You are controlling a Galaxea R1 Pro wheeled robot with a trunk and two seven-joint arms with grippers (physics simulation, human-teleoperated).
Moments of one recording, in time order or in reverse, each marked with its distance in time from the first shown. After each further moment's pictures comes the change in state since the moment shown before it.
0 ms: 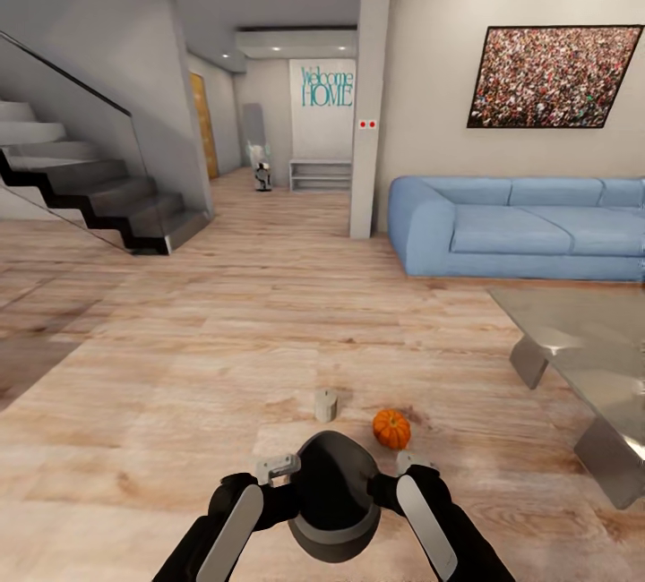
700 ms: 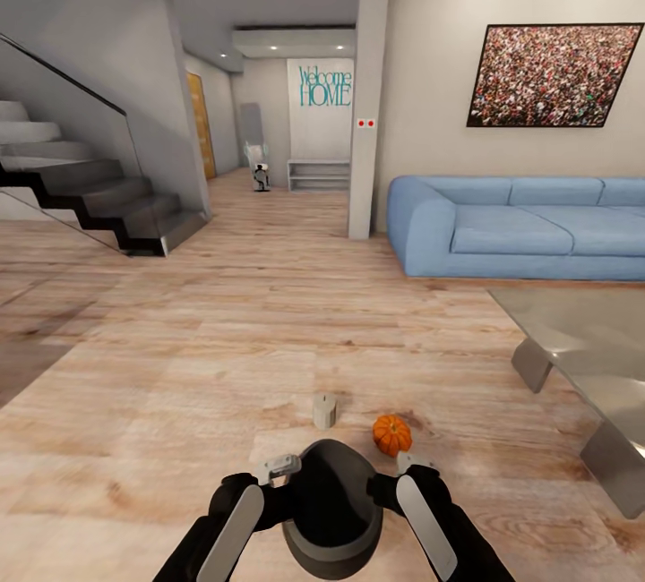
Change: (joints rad) left arm 0.000 -0.001 -0.001 0.001 0.000 0.000 0.000; right arm 0.000 0.001 0.000 0.000 0.001 0.001 0.000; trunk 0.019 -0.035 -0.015
